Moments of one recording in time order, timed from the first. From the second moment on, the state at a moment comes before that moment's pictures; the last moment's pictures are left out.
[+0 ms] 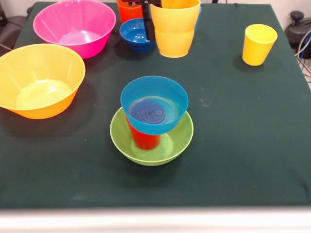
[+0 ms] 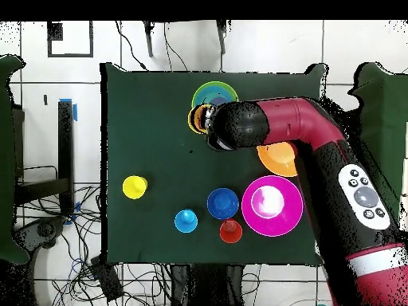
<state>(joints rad) -0.75 -0.69 0.76 1.54 -0.52 0.82 1.98</state>
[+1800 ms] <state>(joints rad) -0.77 -0.59 0.76 1.37 -0.54 0.85 1.83</state>
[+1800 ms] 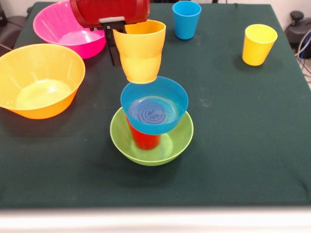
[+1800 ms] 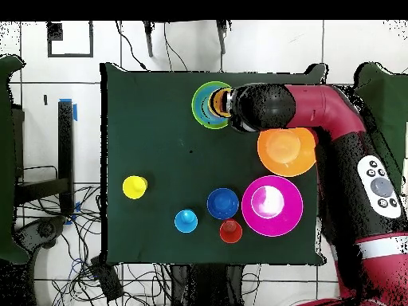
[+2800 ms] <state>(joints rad) -0.77 -0.55 0.76 1.37 -0.55 0.85 1.83</state>
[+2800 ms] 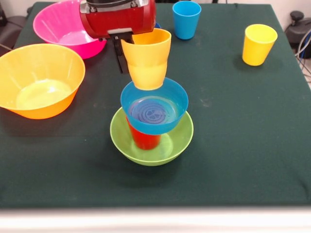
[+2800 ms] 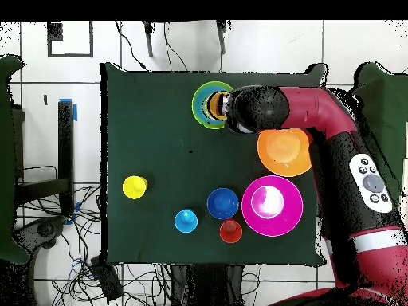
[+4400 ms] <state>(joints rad) -0.76 -0.51 0.76 1.35 -0.56 0.85 1.83</state>
